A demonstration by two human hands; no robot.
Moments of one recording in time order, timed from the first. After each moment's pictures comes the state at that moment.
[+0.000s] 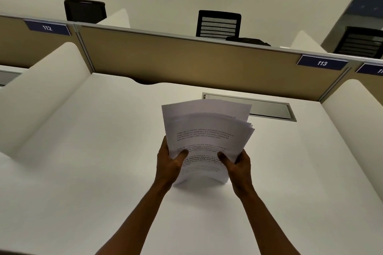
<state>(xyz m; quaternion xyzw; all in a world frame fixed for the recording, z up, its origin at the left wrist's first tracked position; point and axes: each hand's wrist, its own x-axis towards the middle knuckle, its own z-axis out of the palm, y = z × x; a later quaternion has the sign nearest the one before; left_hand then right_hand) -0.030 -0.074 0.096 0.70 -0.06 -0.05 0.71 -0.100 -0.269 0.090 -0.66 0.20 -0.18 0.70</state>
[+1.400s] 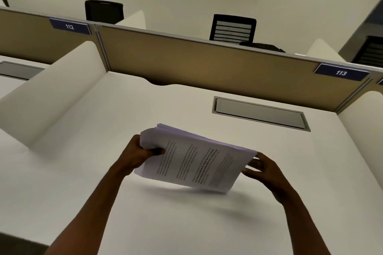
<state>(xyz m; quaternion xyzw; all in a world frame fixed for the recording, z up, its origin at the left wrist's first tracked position) 0.031 0.050 0.124 0.76 -0.10 -0.14 0.63 -0.118 -0.341 0.125 -0.81 0.14 0.05 0.57</state>
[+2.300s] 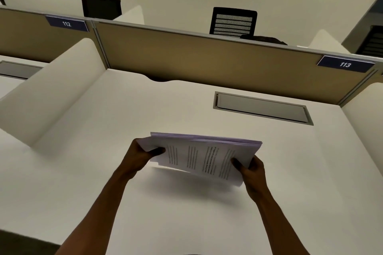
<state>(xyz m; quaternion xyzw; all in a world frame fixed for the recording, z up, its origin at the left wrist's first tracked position) 0.031 0.052 0.089 0.71 -0.10 -0.13 0.68 -0.102 -0.284 0.073 -0.65 0.19 -0.14 0.72</state>
